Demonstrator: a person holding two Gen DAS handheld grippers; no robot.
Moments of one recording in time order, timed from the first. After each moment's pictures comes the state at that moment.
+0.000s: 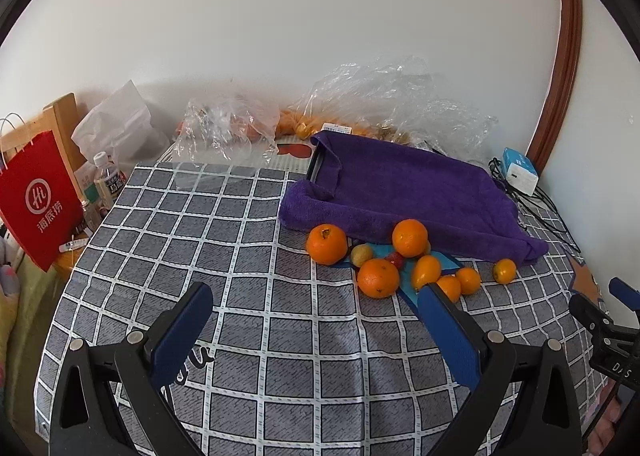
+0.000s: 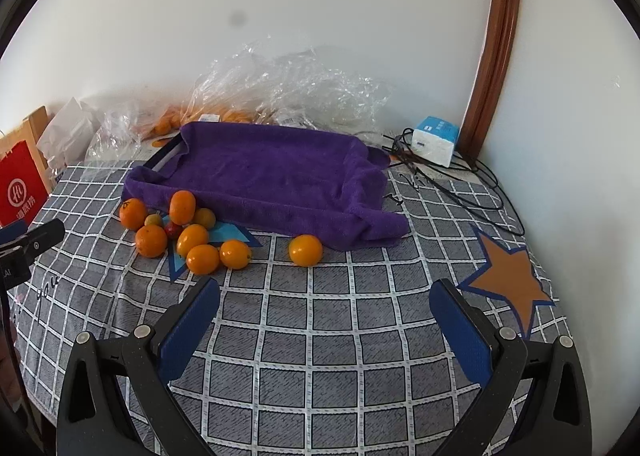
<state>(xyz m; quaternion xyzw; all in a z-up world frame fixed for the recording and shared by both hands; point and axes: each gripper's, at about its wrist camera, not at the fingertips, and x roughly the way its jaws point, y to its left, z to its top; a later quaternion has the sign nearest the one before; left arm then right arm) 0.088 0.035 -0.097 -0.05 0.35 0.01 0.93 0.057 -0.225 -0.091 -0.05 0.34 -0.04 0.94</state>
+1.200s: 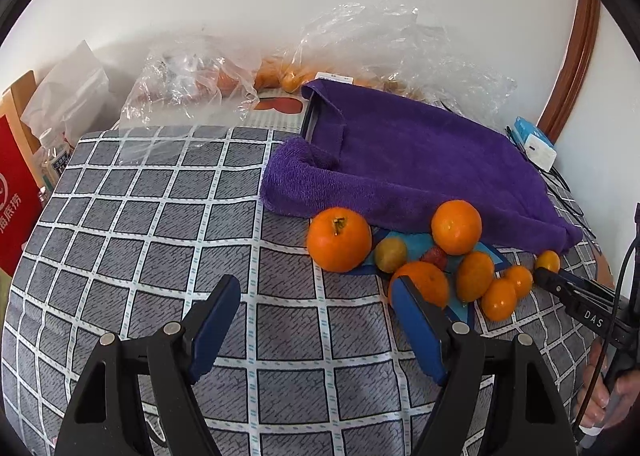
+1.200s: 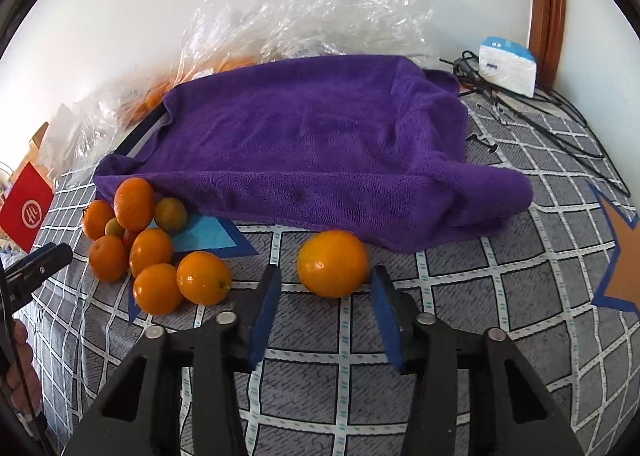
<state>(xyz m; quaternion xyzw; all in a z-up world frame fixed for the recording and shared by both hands) 0.167 0.041 -0.154 -0.05 0.41 -0.03 0.91 0.169 -0.240 -0.174 0.04 0.43 0.04 0.90</state>
